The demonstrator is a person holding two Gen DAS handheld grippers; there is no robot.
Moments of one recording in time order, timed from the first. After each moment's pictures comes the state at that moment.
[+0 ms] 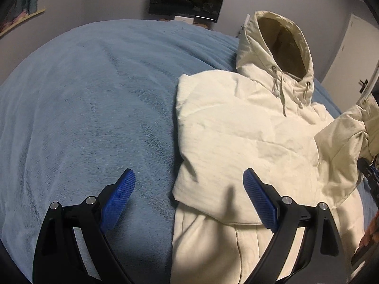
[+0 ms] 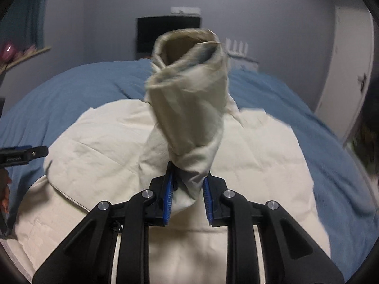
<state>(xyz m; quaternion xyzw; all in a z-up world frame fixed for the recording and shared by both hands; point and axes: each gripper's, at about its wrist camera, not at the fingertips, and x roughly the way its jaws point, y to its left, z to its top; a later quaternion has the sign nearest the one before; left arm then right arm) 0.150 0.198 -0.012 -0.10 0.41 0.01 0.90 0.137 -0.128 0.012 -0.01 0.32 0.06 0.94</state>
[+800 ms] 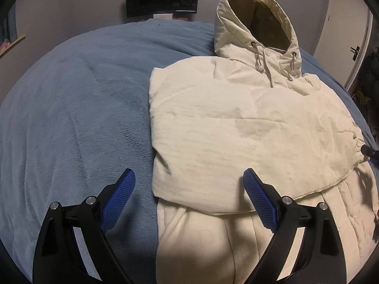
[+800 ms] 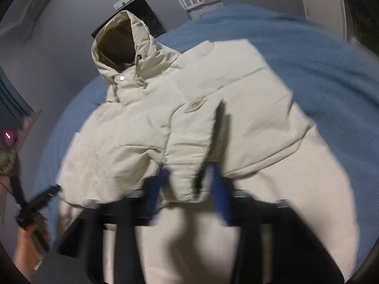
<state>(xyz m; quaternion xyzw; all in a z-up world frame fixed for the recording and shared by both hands) 0.153 0.162 -0.021 -0.02 0.43 -0.01 0.90 0.144 -0.255 -0.026 0.18 0.40 0.08 0.89</state>
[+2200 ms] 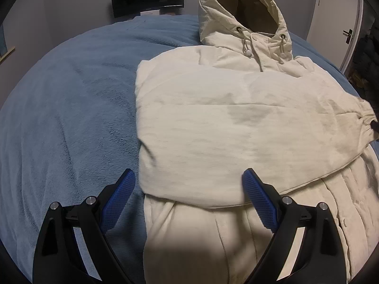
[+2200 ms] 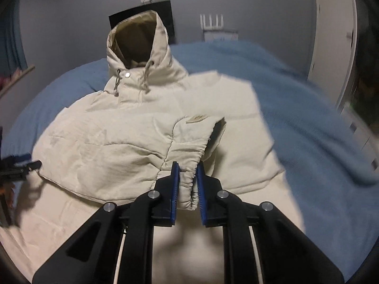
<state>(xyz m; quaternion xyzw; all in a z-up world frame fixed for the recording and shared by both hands) 0.151 0.145 -0.031 0.02 0.44 -0.03 0.90 0.120 -0.246 0.002 0.02 0.35 0.05 0.93</state>
